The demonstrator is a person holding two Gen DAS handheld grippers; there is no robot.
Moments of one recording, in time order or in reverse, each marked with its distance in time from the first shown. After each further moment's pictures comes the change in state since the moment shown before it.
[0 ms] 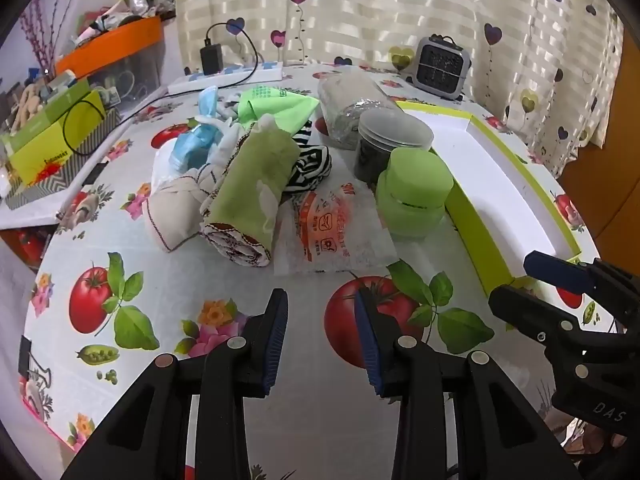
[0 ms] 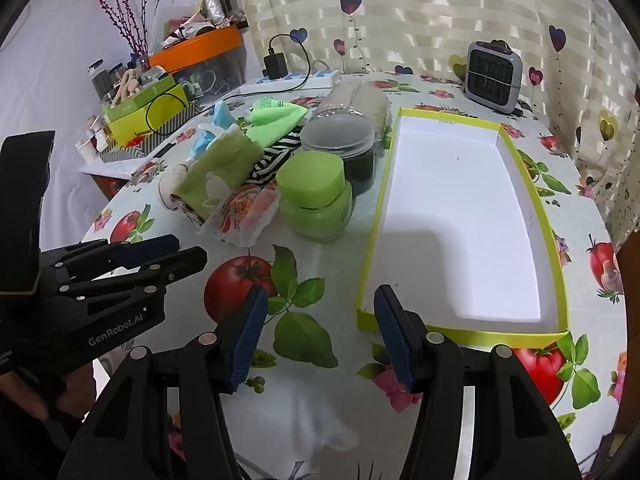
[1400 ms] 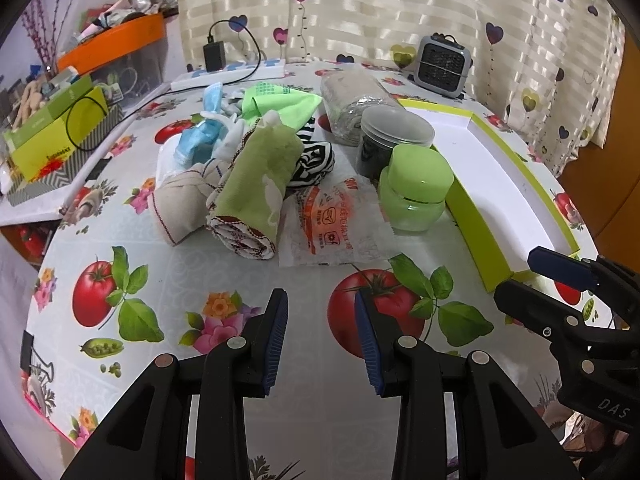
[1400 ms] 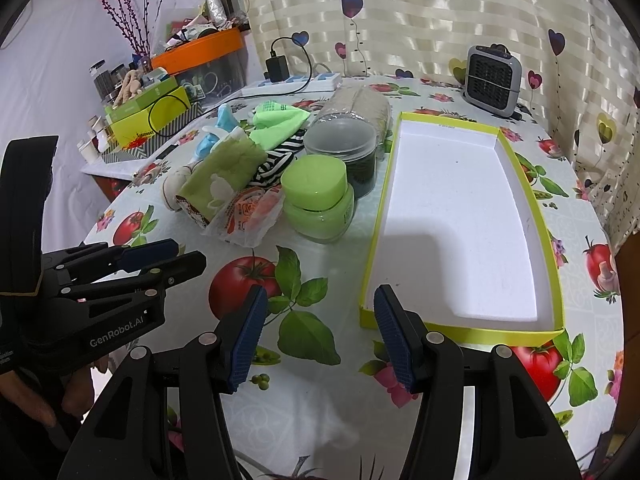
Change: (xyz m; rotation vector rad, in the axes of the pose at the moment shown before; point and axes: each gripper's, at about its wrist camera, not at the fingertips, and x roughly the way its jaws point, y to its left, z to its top) left arm -0.006 -0.002 -0.002 0.007 0.008 0.013; right arm -0.006 0.003 -0.001 -0.002 -0.006 0.002
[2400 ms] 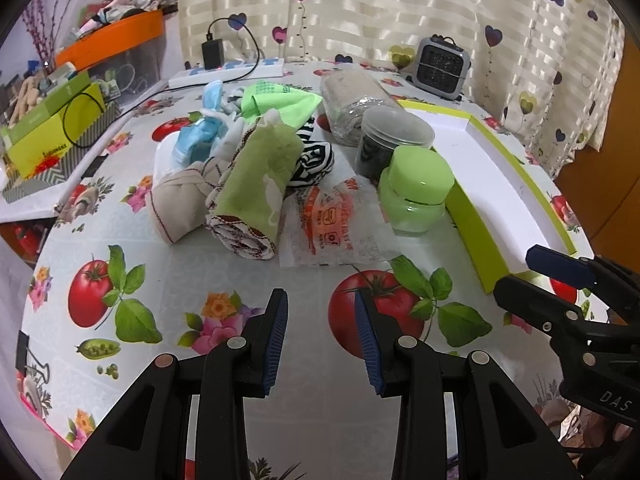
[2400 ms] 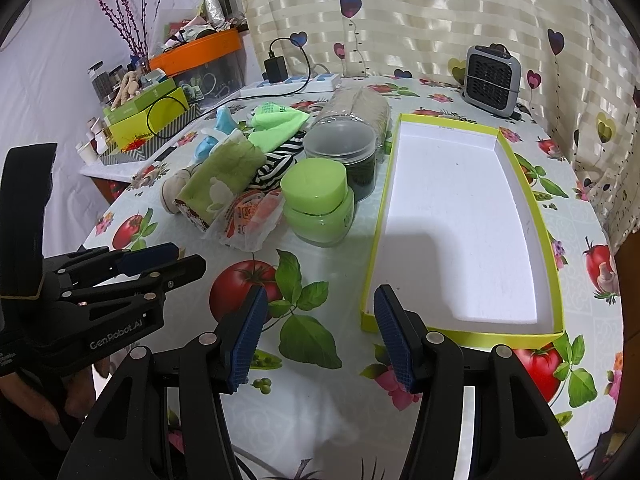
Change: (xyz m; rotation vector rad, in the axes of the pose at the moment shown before) left arm 0.003 0.006 0.000 -0.011 0.000 -0.014; right arm -0.002 0.001 0.001 0.003 0.000 -0.002
